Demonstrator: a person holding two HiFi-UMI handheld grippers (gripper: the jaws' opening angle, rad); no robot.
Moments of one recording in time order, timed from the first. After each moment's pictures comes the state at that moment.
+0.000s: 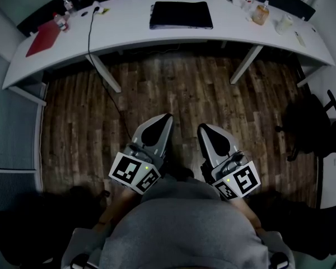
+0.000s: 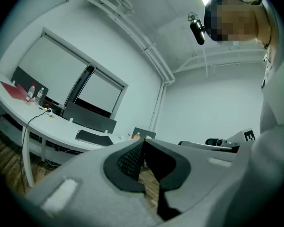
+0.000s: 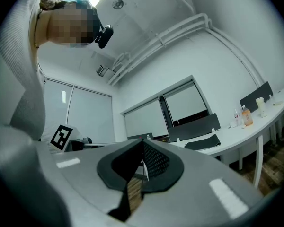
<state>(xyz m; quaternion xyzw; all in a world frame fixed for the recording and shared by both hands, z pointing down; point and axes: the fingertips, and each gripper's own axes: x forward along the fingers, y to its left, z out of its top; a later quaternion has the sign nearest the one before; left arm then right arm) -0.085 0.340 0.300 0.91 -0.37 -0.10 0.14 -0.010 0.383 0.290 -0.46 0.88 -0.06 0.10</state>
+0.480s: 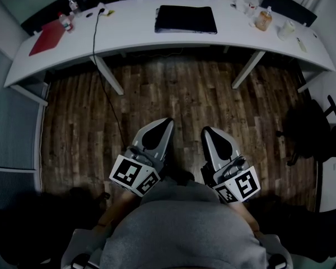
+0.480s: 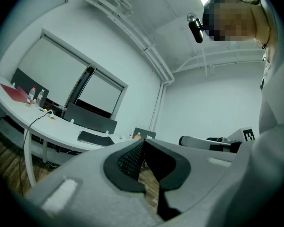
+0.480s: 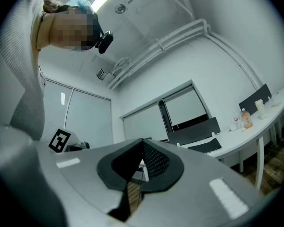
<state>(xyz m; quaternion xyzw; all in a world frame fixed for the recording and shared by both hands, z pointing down) -0.105 0.343 0.302 0.92 -0.37 -0.09 0.14 -0.021 0.385 0.283 -0.47 0.87 -0.05 0.13</state>
